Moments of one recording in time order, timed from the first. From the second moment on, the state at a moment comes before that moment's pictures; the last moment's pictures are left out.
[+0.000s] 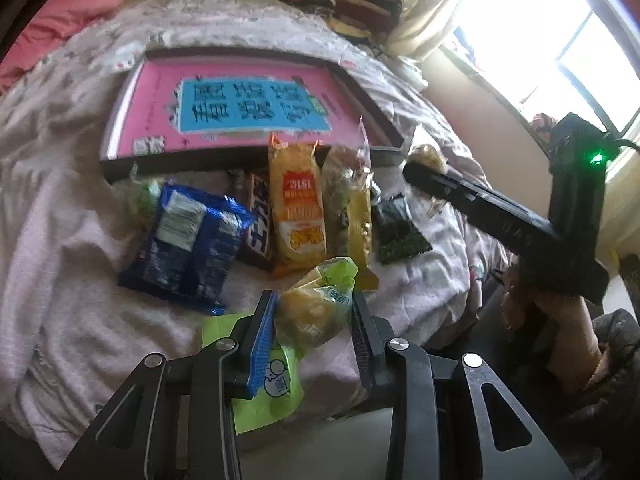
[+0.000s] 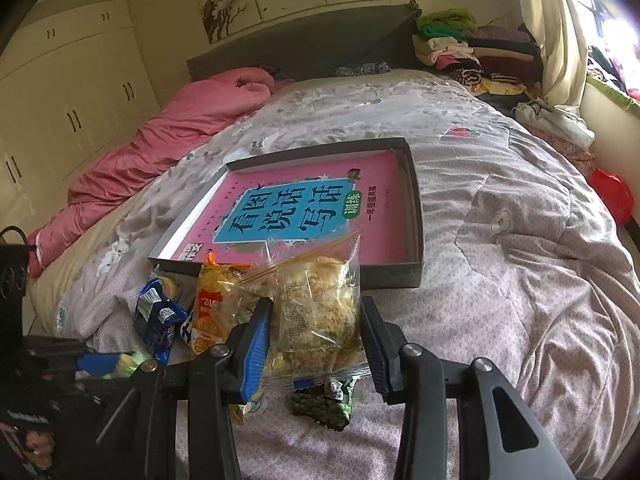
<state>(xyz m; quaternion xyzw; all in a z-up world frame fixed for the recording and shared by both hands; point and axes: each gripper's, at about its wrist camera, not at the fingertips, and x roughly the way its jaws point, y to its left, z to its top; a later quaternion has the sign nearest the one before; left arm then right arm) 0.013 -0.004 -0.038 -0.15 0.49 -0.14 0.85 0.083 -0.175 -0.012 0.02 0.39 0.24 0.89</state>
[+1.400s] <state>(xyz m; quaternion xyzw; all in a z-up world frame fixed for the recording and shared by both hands) 0.104 0.093 0.025 -0.20 0.36 -0.01 0.91 0.131 -0.186 0.016 0.05 0.30 0.23 0.92</state>
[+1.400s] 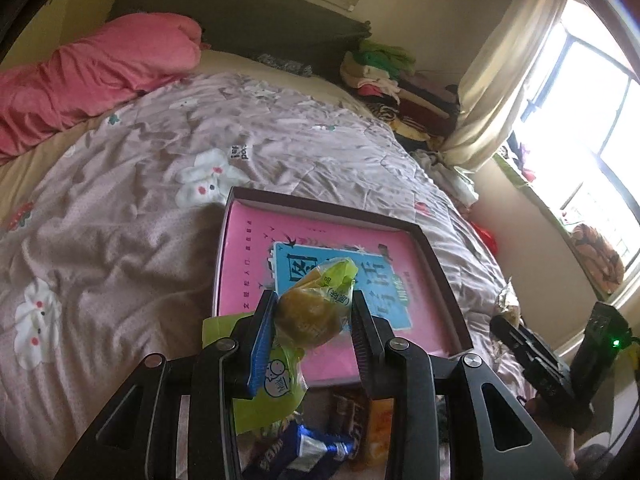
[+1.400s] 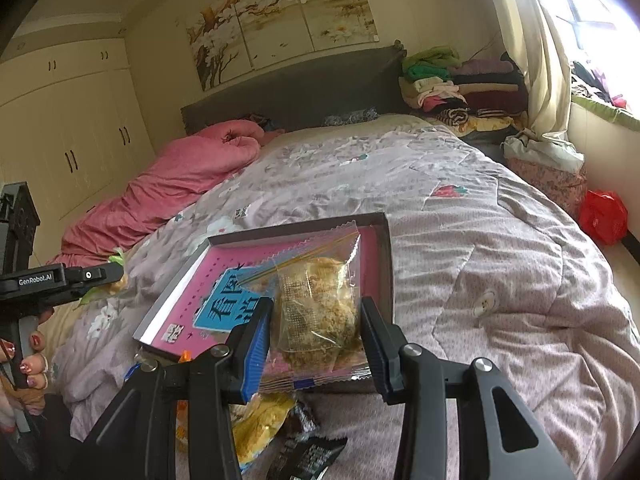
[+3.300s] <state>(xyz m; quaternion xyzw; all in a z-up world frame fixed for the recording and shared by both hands) 0.161 0.053 -0.041 -0.12 0.45 0.01 0.89 0.184 -0.159 -0.038 0.00 0.41 0.21 0.89</state>
